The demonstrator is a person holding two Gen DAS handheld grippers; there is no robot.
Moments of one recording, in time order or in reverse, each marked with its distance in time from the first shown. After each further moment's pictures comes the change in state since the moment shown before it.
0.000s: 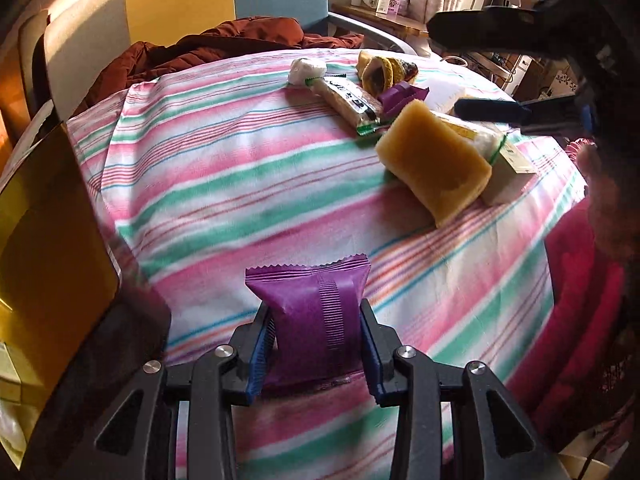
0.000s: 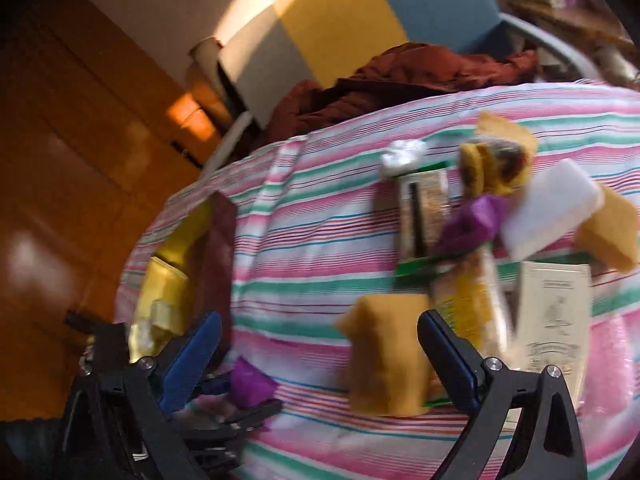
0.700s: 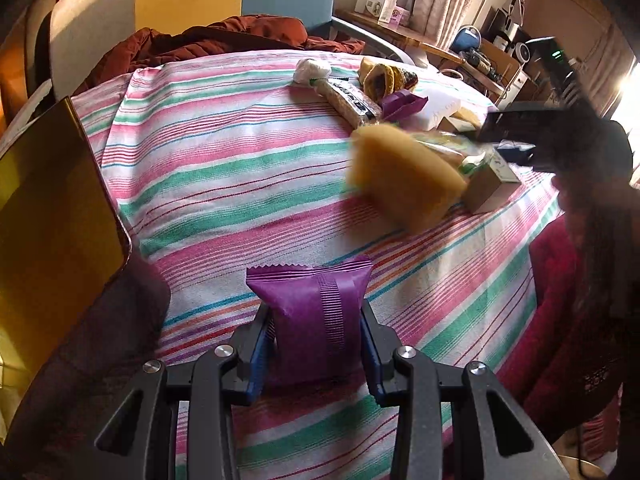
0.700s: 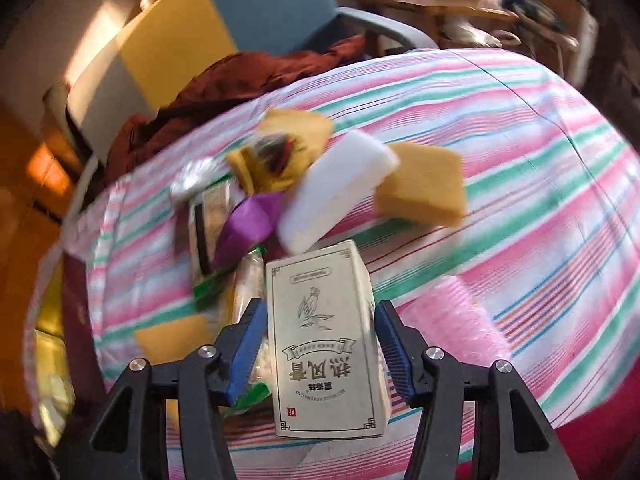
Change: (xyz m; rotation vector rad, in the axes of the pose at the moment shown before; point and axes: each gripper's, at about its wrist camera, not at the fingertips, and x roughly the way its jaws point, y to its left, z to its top) left arm -0.005 0.014 -0.010 -0.063 -0.015 -0.083; right arm -0.013 -0.070 -0.002 0.223 -0.006 -0.558
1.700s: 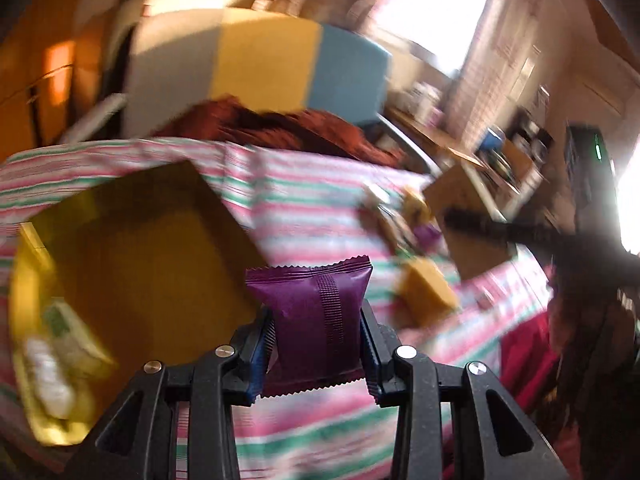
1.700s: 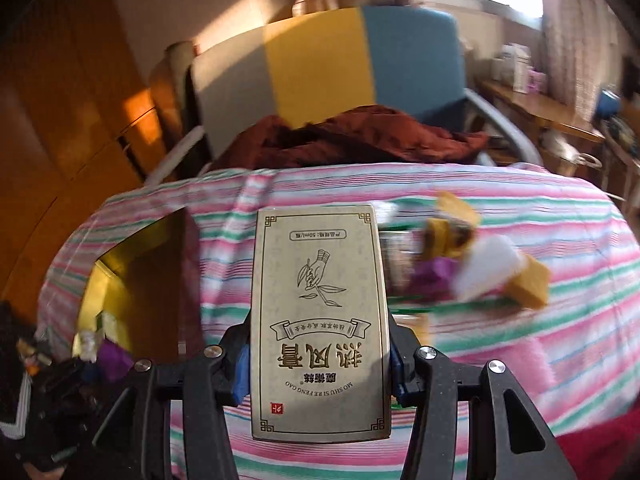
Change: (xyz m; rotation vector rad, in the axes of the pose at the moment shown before) left arm -0.135 0.082 0.002 -0.217 -0.313 0.052; right arm -0.091 0.148 -0.031 -0.350 -0.171 0.207
